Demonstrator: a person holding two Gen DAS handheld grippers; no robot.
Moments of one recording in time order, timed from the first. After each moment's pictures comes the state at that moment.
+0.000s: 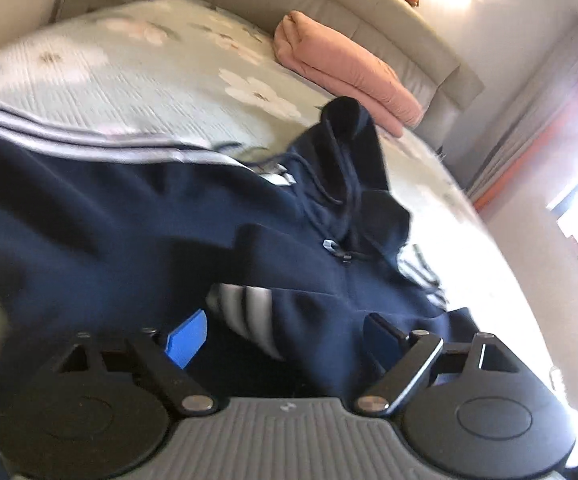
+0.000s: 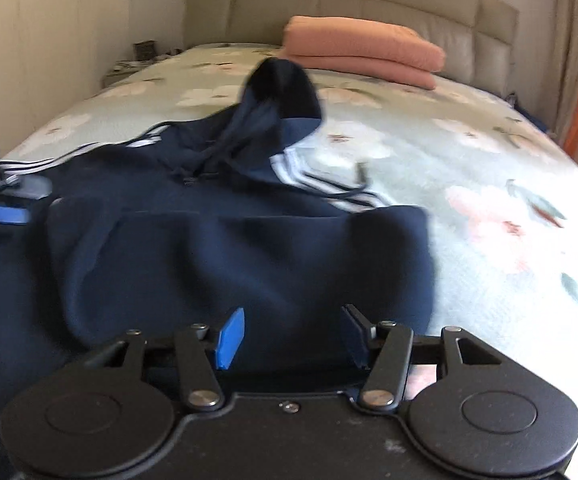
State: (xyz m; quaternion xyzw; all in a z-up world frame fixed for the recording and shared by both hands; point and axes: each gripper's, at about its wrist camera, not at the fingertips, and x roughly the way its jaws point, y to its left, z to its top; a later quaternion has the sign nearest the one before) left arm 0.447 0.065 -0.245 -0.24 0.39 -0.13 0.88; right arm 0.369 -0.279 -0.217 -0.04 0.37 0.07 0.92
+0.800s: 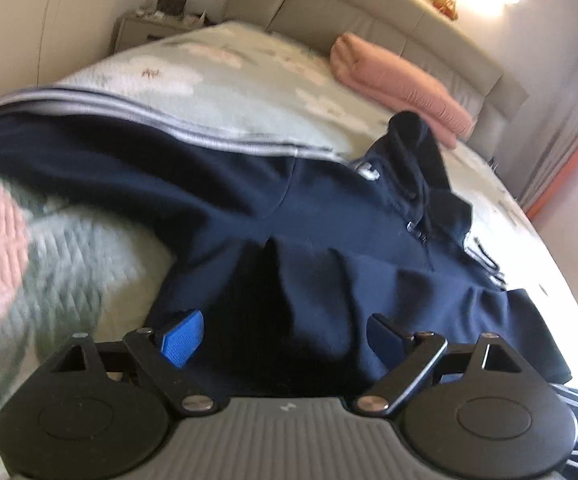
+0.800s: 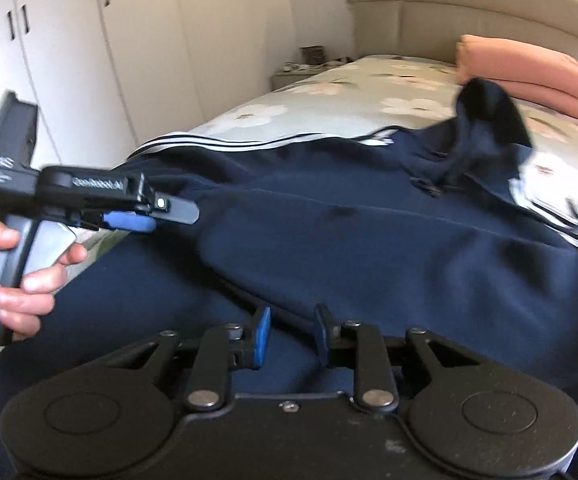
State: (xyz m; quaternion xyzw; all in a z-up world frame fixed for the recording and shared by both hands) left arm 0.370 0.110 -0.252 -0.20 0.39 -0.03 0.90; right arm 0.334 -0.192 -0.221 -0.03 0.35 0.30 0.89
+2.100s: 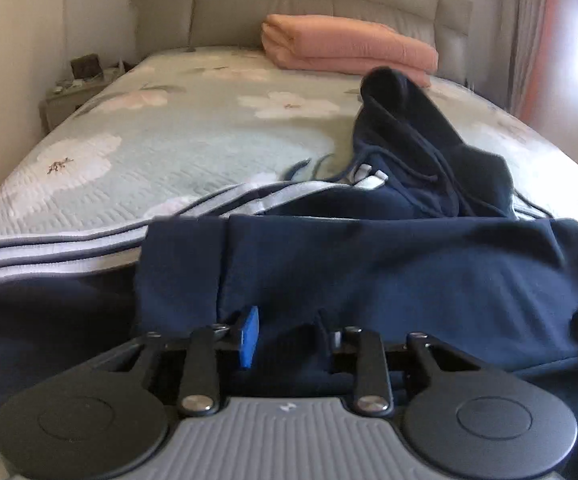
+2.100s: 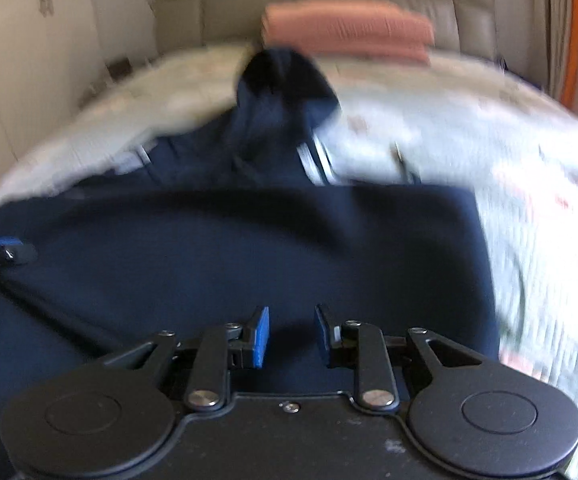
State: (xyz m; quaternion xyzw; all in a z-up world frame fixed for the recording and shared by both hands) left arm 0.504 0.067 -0.277 -0.01 0.36 -0.08 0.93; right arm 0.436 -0.250 -0.261 0.03 0.39 0.03 0.92
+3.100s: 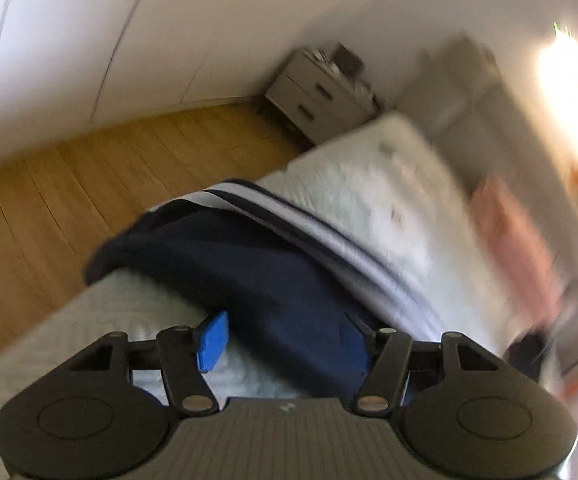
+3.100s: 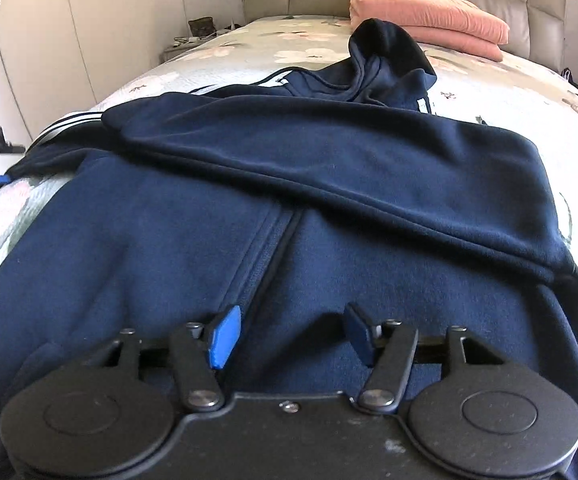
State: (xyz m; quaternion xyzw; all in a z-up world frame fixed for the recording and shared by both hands) left arm 0.409 0.397 -0.281 -0.41 0.30 0.13 0.85; right arm 0.323 -0.181 -0.256 -0.02 0.41 0.13 0.90
